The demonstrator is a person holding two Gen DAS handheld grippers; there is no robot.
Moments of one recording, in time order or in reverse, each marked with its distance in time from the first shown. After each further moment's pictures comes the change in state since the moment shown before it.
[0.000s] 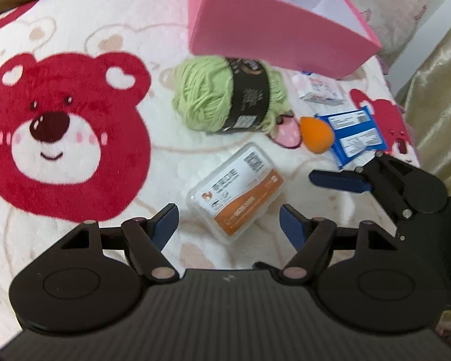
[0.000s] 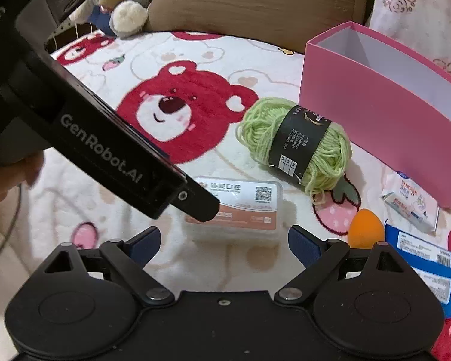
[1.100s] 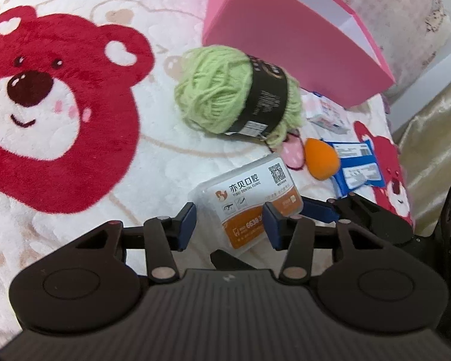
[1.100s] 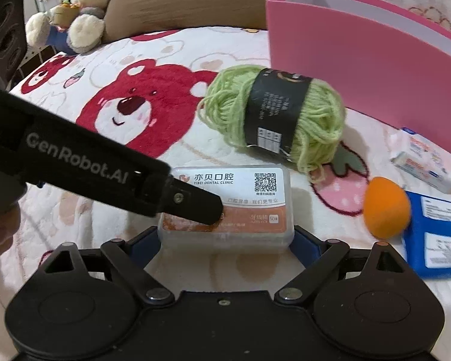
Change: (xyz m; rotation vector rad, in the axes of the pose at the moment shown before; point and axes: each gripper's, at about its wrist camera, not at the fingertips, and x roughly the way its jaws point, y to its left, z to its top) left arm 0.032 0.016 -0.010 -0.157 -0.093 -0.114; right arm 0.036 -0.019 -0.015 0.224 -0.021 -0.025
